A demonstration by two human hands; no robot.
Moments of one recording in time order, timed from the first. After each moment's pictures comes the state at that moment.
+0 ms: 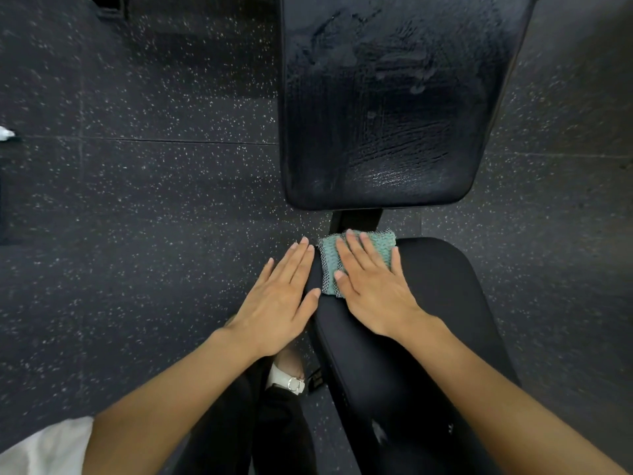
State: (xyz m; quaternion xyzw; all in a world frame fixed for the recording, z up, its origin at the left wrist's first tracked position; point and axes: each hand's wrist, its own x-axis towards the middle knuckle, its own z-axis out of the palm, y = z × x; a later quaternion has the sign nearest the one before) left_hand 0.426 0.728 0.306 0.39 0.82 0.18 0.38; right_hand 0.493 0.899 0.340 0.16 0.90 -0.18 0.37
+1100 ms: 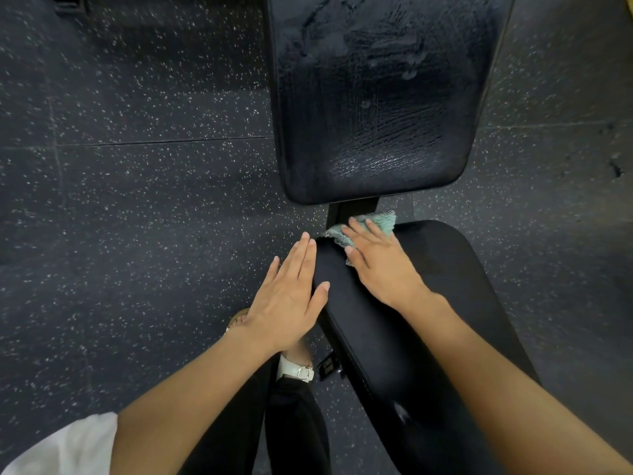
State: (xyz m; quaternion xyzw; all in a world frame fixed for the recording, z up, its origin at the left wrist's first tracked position) left_hand 0.422 0.730 0.308 0.40 0.80 0.17 0.41; right_hand 0.482 0.903 0.328 0.24 0.90 -0.23 0.30
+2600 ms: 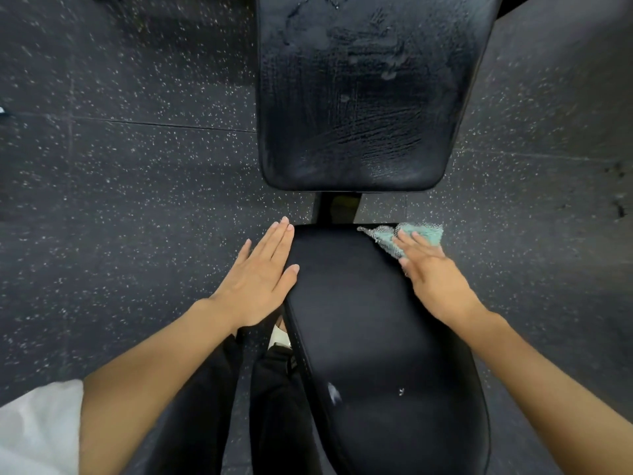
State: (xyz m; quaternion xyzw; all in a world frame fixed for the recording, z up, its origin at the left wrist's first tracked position) left_hand 0.434 0.740 0.317 0.36 0.83 0.15 0.41; right_hand 0.558 0.989 0.365 0.24 0.90 -0.22 0.29
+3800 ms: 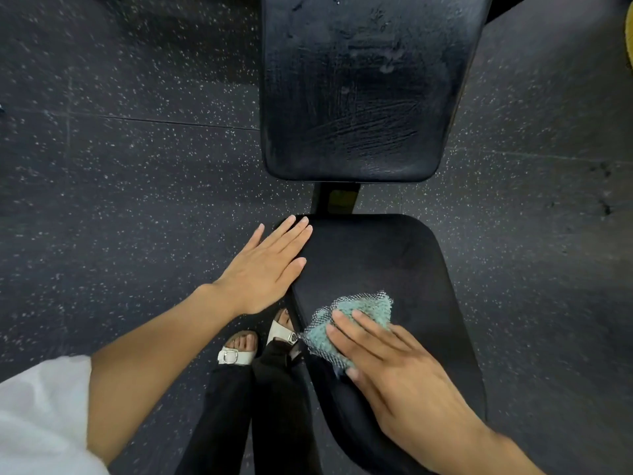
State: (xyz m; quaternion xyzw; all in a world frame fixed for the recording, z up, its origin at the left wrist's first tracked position) left_hand 0.434 0.734 0.315 0.44 0.80 0.17 0.38; right_hand 0.615 0.871 0.454 0.07 0.91 -0.21 0.34
